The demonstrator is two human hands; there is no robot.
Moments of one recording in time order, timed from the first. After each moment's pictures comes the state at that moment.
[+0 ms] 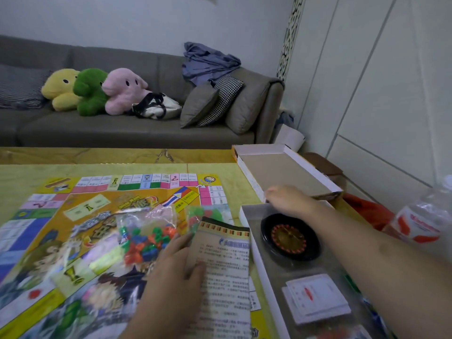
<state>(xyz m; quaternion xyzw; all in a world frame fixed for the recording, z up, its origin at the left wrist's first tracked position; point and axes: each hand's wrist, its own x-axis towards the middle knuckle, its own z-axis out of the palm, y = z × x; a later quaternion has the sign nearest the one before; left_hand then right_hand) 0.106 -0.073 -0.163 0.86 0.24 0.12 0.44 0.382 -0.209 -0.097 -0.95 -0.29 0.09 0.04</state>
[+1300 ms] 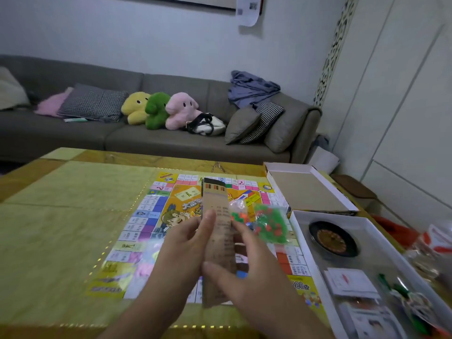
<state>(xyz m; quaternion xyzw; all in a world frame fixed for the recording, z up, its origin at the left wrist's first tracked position) -0.040 -0.078 -0.038 0.58 0.25 0.28 0.72 0.032 -0.200 -0.045 -0.76 -0.38 0.17 0.50</state>
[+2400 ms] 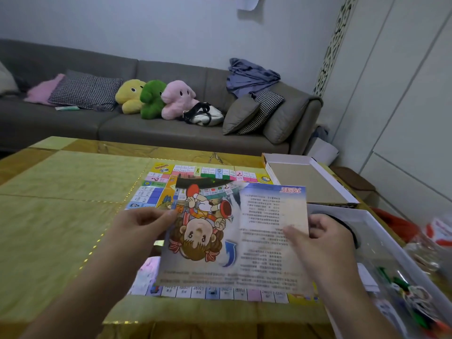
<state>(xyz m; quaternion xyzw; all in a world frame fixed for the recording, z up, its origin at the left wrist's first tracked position) -0.058 -0.011 -0.053 0.63 0.33 0.27 0.65 0.117 -0.235 -0.053 -0.82 -0.09 0.03 0.56</state>
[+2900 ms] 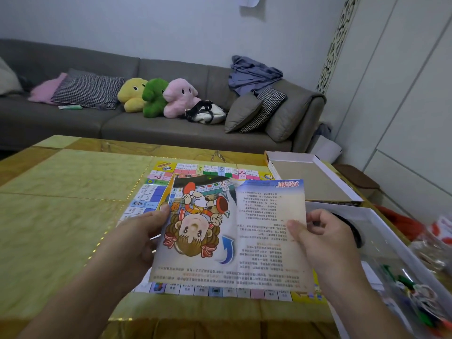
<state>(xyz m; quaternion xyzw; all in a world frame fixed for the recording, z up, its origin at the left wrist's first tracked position) -0.058 -0.001 -0.059 0.49 0.36 0.20 0.77 0.128 -0.235 -0.061 -0.79 -0.12 0.06 0.59</state>
